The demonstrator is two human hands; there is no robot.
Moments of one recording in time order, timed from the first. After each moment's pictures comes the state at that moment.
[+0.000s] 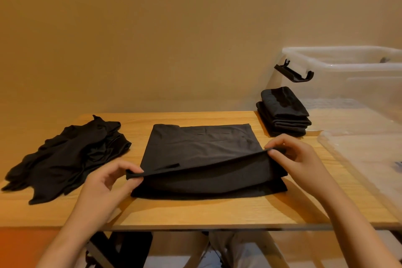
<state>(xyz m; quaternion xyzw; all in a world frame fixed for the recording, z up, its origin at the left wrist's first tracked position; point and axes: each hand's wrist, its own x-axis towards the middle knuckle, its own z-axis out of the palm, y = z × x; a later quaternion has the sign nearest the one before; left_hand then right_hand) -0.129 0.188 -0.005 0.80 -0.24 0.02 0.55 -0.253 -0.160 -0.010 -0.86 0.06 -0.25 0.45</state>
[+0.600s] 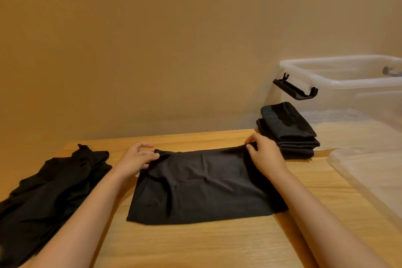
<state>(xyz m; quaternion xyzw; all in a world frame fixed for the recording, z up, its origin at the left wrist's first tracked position) 0.050 0.093 -0.009 0.81 -0.11 -0.18 0.55 -0.113 -0.191 -0.023 -0.89 0.26 -0.25 0.29</state>
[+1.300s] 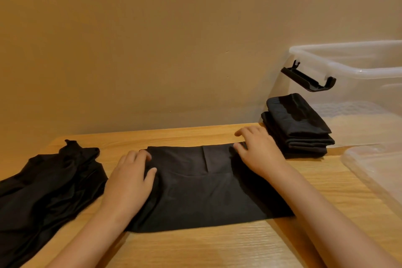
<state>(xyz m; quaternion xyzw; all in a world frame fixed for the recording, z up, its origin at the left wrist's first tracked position) 0.002 0.089 -0.033 0.94 -0.24 0.13 0.18 -0.091 -0.181 -0.014 -0.96 0.19 -0.15 0.14</state>
